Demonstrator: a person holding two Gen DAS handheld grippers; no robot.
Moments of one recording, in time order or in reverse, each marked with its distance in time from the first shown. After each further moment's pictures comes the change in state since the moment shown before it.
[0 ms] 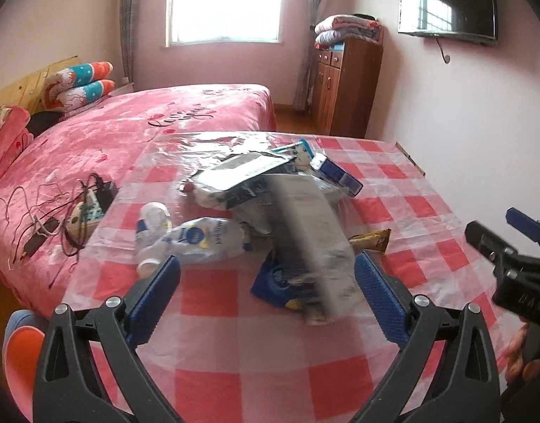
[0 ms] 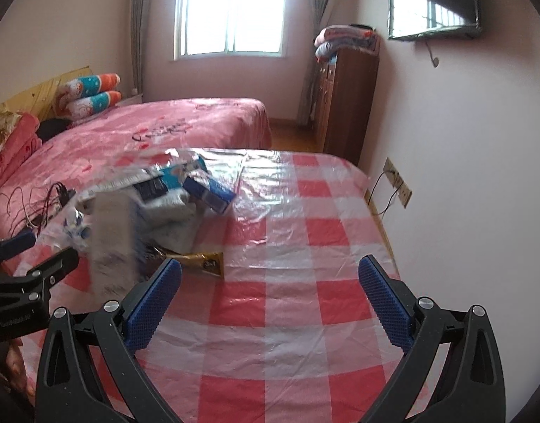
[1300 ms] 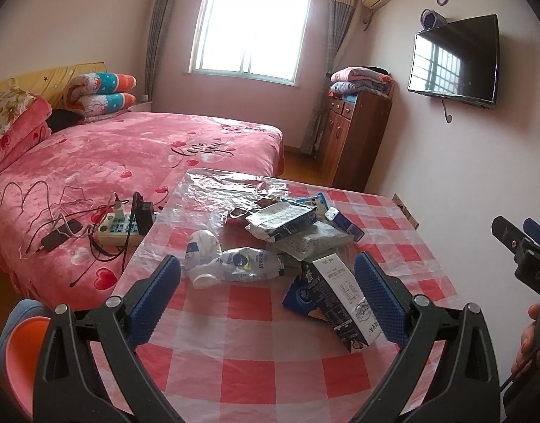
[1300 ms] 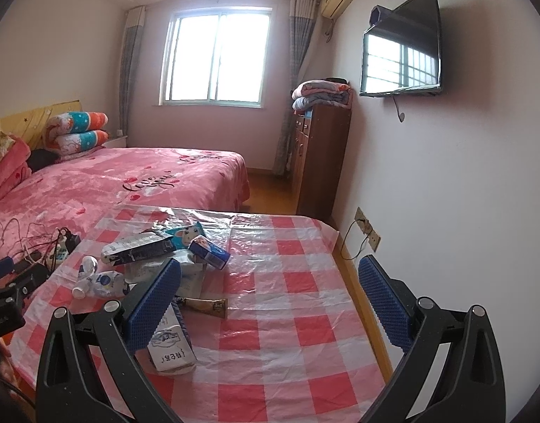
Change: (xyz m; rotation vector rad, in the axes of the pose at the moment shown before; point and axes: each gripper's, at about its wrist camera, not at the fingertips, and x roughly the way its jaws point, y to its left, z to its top) left arm -0.078 0.061 0.002 -0.118 -0.163 -0.027; right arm -0.087 0.016 0.026 0.011 -0.189 -0.089
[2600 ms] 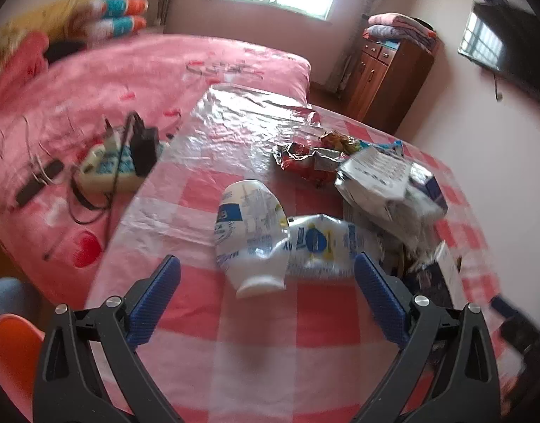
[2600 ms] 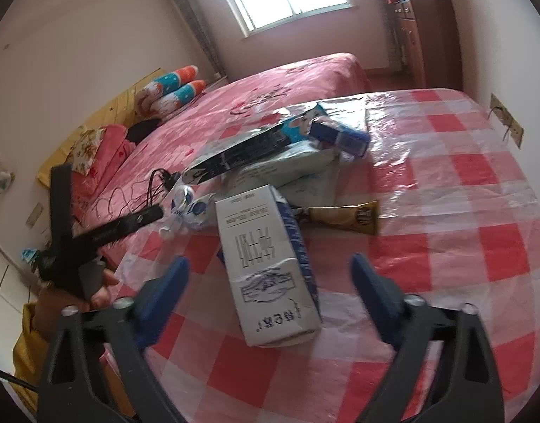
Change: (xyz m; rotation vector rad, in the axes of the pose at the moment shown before) left arm 0.150 0.081 -0.008 -0.129 0.319 0.020; right arm 0.125 0.043 -0.071 0.167 0.402 0.610
